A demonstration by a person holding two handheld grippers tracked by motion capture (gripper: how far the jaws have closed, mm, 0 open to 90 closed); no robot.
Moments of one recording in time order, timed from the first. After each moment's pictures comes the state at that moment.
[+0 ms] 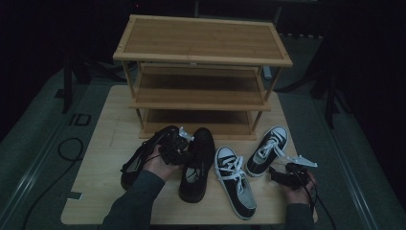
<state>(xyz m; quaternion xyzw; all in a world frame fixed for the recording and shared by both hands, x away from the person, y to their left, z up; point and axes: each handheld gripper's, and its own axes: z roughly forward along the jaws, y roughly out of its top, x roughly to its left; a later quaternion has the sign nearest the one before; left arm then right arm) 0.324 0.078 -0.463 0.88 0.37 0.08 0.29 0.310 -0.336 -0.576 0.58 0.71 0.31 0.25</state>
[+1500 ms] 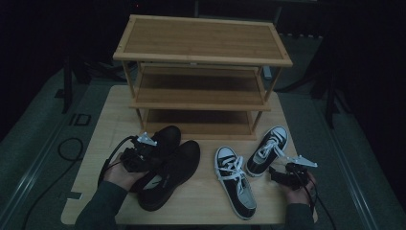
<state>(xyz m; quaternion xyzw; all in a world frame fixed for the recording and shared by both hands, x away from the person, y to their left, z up) 0.293 0.170 -0.458 0.87 0.40 0.07 0.29 0.310 -0.336 -0.576 0.58 0.71 0.31 0.25</state>
